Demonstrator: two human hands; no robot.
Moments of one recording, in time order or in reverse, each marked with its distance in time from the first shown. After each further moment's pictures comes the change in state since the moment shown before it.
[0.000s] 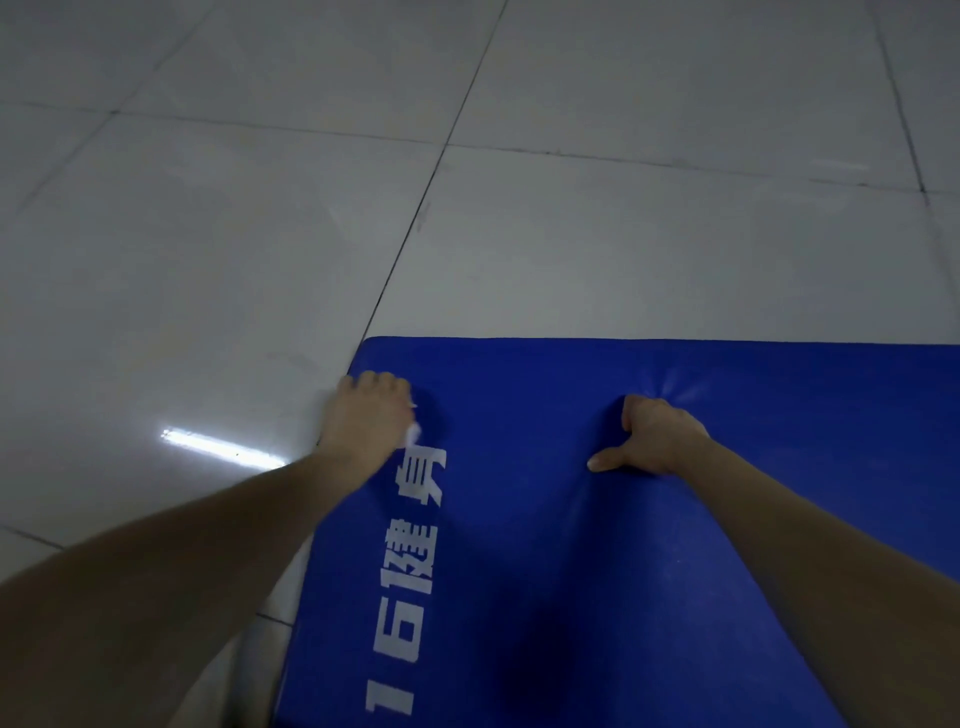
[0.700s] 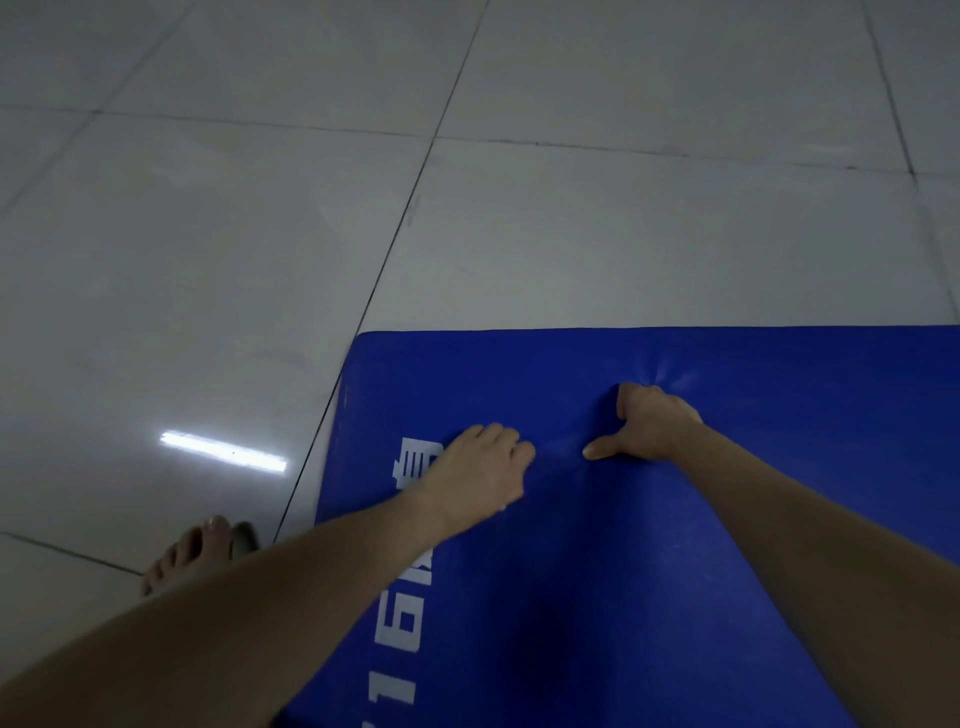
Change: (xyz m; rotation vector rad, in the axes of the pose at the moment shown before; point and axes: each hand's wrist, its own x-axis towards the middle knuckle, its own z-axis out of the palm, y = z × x) left_hand -0.036 0.107 -0.027 -0.395 0.120 0.528; right_hand 0.003 -0.002 0.001 -0.007 0.002 0.009
